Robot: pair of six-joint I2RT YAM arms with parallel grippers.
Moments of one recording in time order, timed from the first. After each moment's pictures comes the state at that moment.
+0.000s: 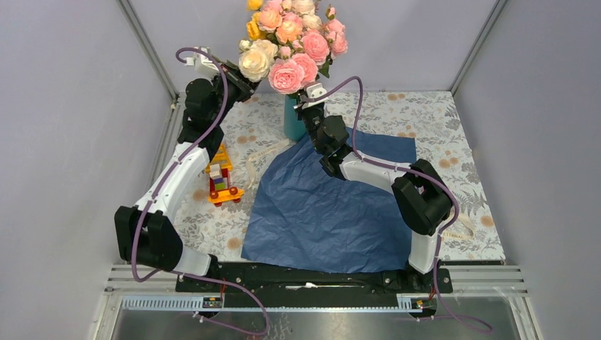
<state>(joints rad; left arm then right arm) -0.23 1.42 1.27 0.29 0.22 -0.85 0.75 1.89 1.29 0.99 0.33 -0.23</state>
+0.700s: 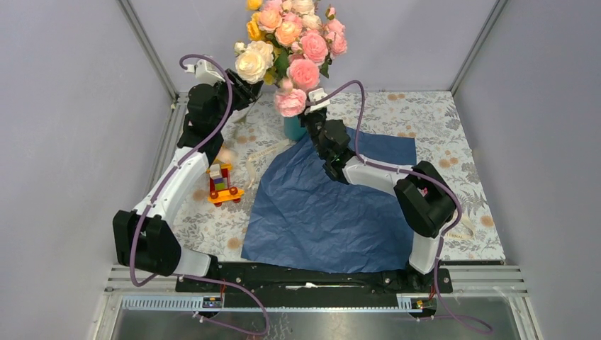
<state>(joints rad) -0.23 1.41 1.22 0.21 0.13 -0.73 0.75 1.86 1.23 0.97 0.35 -0.20</state>
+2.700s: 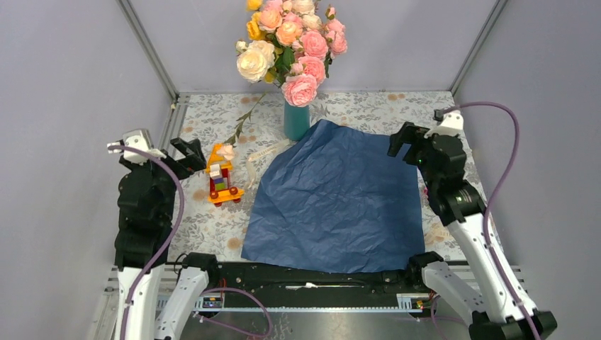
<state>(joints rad) -0.10 0.58 1.02 -0.49 -0.21 -0.29 0.26 0.88 0.93 -0.34 0.22 0.33</state>
